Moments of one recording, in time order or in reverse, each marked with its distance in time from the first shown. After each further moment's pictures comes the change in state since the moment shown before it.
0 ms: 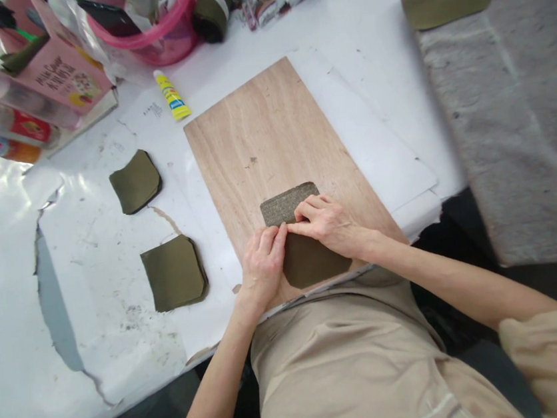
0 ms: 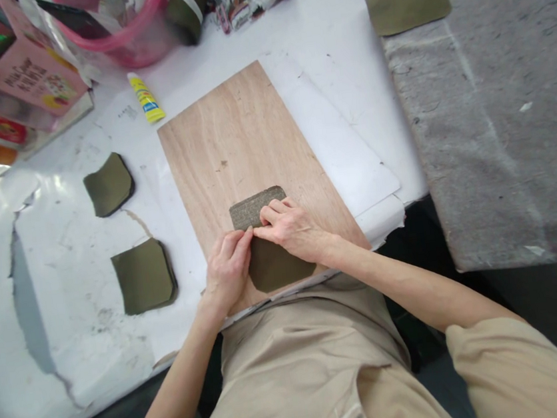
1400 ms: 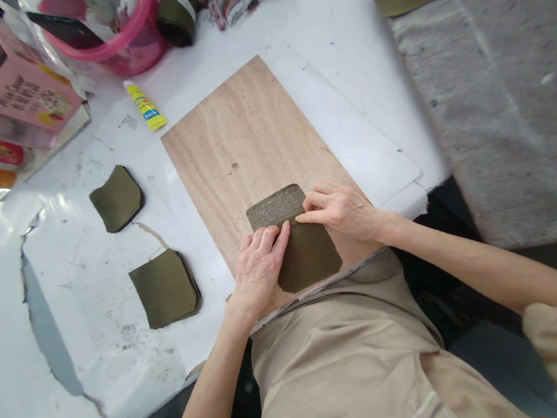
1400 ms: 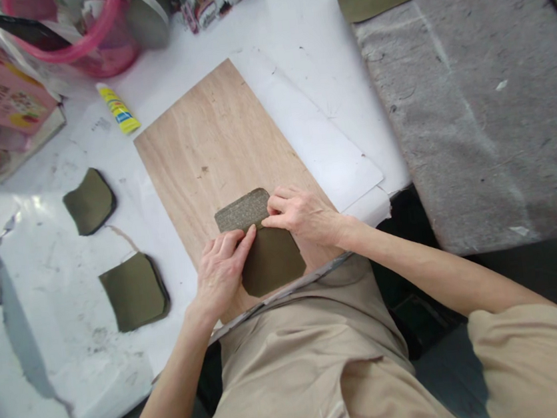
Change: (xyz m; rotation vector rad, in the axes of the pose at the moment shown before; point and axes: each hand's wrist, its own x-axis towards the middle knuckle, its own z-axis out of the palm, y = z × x) left_hand 0.020 0.007 -0.008 0.196 -0.287 0.126; right_hand -0.023 0.038 -0.027 0.100 -0.029 -0.020
